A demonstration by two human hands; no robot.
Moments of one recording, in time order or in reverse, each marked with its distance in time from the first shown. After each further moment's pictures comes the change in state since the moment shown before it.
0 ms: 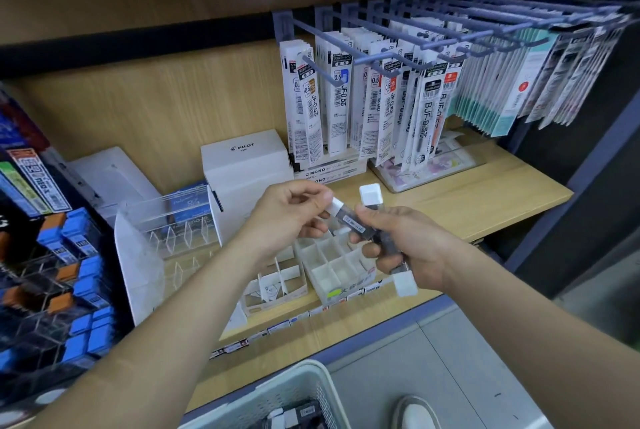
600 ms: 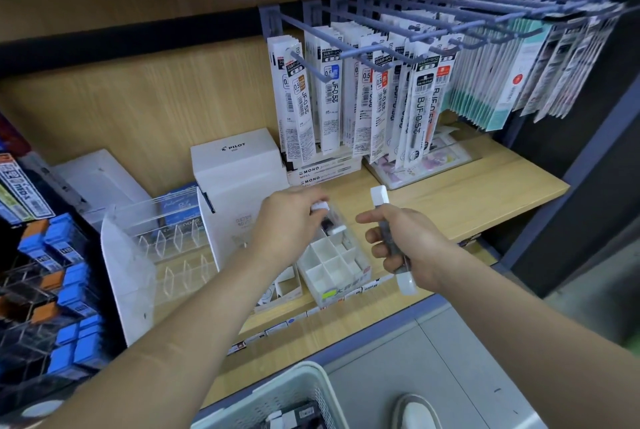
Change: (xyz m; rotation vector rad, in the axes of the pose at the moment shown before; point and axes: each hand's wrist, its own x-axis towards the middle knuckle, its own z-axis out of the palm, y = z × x) left_hand 0.028 -0.033 0.008 0.974 0.225 0.508; right_hand 0.016 0.012 -0.013 -0.078 0.303 0.053
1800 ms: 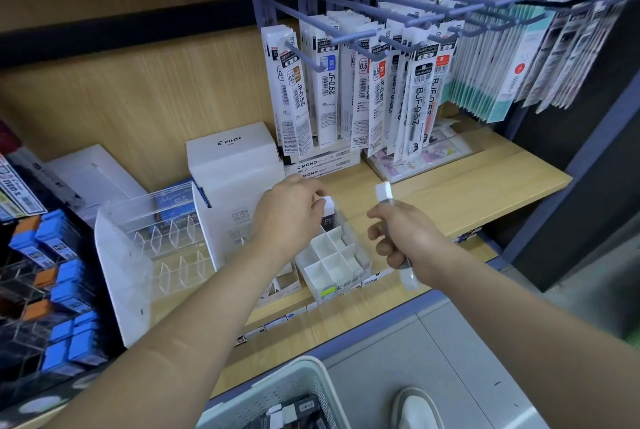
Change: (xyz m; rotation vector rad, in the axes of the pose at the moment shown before) left_hand 0.007 0.003 0.007 0.131 -0.043 -0.071; right_hand 0.007 0.007 -0.003 -0.047 0.009 -0.043
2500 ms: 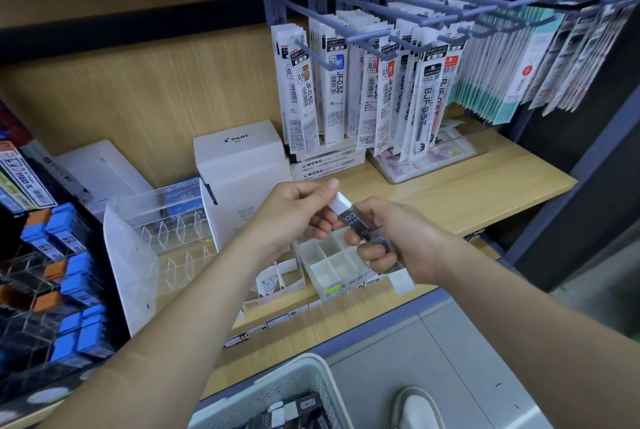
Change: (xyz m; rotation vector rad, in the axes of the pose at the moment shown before) left_hand -0.013 0.009 -0.029 -1.112 -0.360 -0.407; right_hand -0.017 -0.015 0.012 0.069 -0.345 0.059
